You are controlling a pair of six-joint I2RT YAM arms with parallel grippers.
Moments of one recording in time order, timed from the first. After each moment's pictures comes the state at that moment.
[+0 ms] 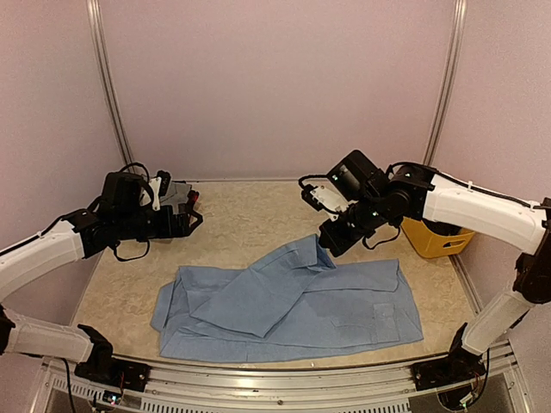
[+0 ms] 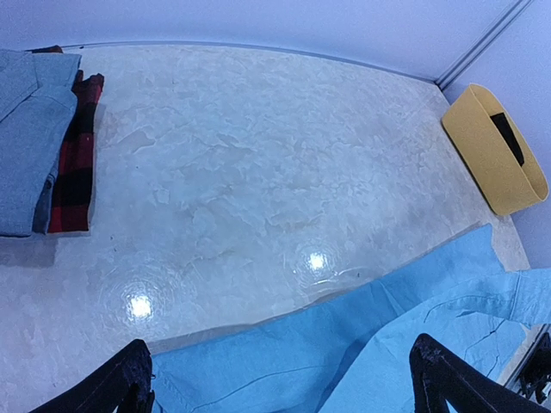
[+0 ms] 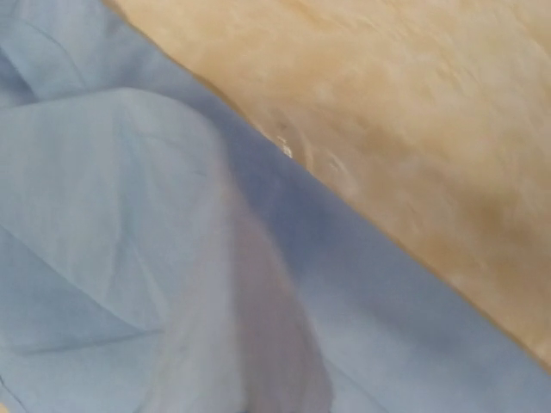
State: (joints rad) left arm -0.46 1.12 0.83 -0.27 0.10 -0.39; right arm 0.93 1.57 1.44 -0.83 0.07 0.15
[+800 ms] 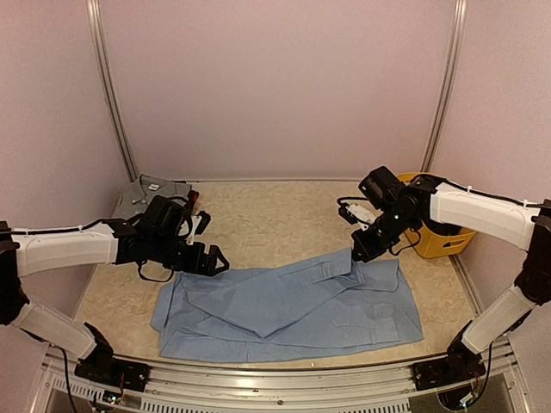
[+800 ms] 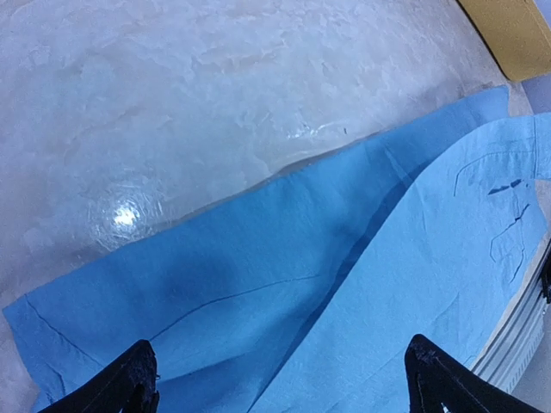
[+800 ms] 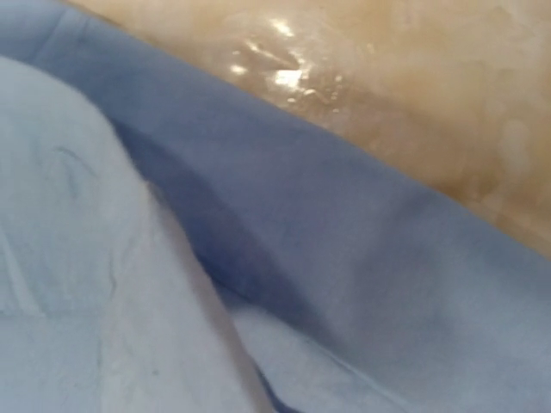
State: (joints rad) left arm -0.62 1.33 0.80 -0.30 0.18 -0.37; right arm 0.63 1.52 1.21 -0.84 -0.10 0.12
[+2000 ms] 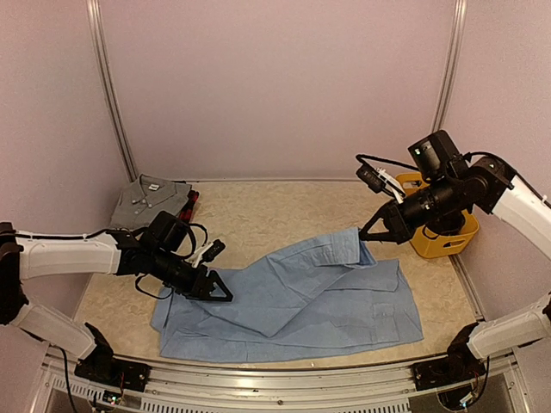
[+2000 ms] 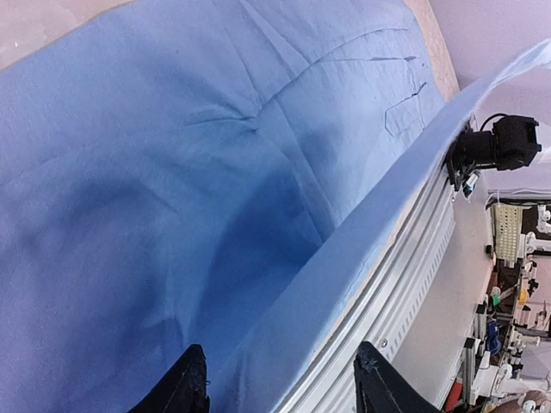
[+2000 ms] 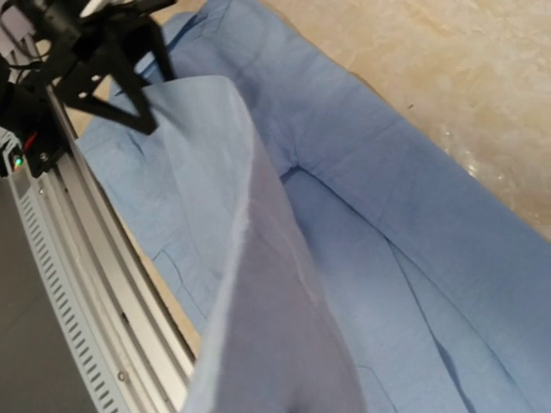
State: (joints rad) left arm -0.67 1.36 0.72 -0.31 0.60 -0.40; right arm 0.63 1.20 1.33 -0.98 -0.49 0.01
